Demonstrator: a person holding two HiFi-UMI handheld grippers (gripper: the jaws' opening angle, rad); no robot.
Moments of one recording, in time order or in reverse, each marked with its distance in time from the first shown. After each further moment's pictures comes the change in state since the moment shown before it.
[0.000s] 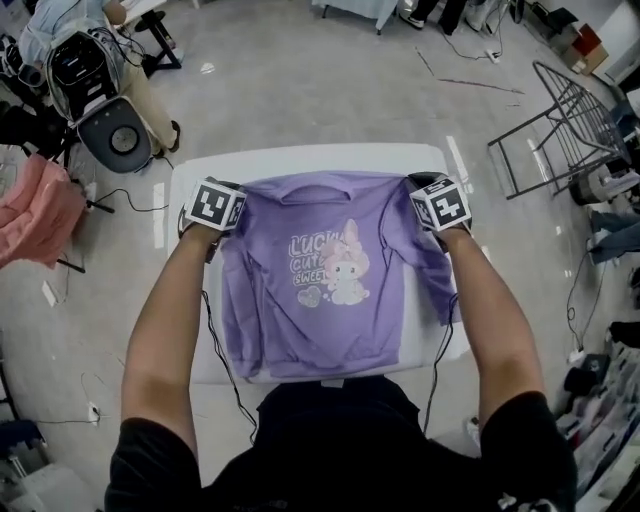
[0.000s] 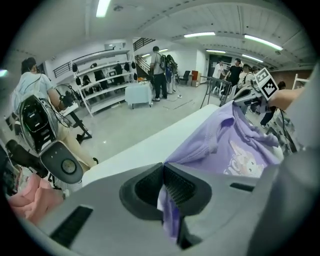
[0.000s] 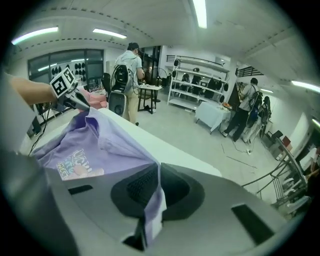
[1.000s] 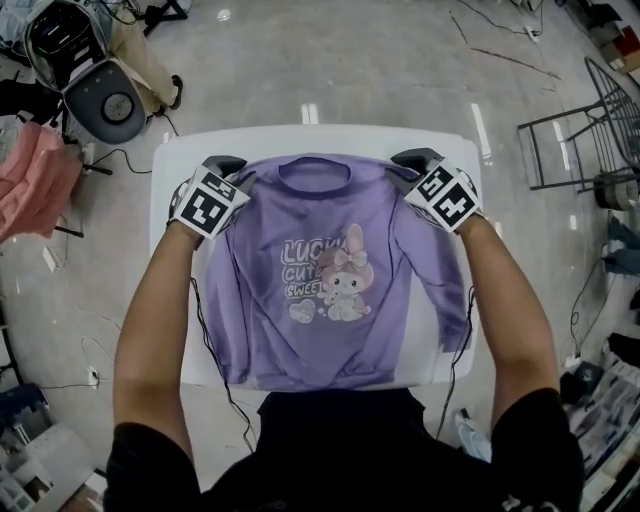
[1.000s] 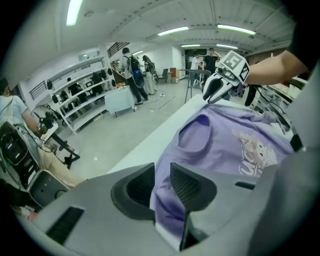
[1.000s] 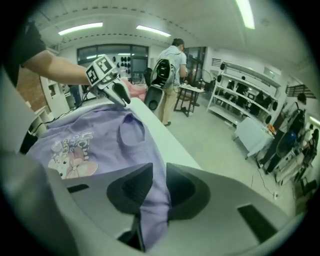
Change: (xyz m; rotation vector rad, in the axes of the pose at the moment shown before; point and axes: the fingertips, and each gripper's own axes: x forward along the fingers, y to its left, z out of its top) left arm 0.065 0.005 0.008 0.234 -0.011 -0.105; right arm 0.097 0.058 0.043 -0.370 -0.024 0.343
